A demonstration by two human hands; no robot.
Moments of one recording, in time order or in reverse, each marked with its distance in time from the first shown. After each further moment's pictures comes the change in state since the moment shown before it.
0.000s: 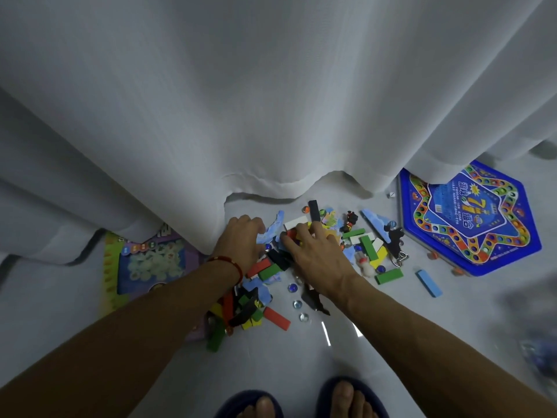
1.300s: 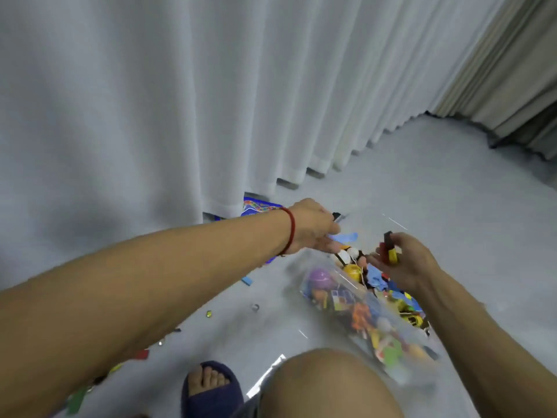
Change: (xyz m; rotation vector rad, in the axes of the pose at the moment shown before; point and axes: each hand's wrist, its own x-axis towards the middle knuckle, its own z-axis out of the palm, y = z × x) left_hand -0.182 0.444 -0.127 -0.827 -0.742 0.331; right_hand -0.440 0.155 -0.209 1.862 1.095 1.387
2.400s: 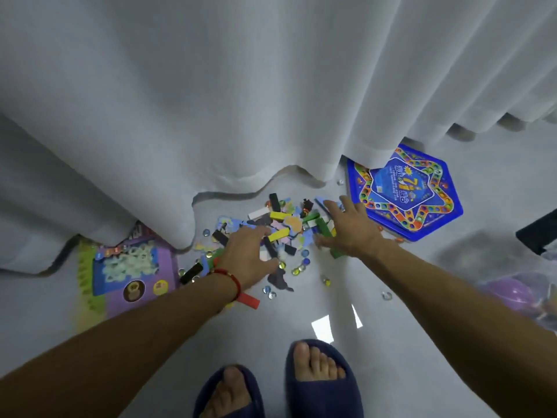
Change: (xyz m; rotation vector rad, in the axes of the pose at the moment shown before) left_hand -0.051 -0.321 -0.223 0.674 0.617 -0.268; right_hand 0.084 0.264 0.293 -1.849 -0.772 -0.791
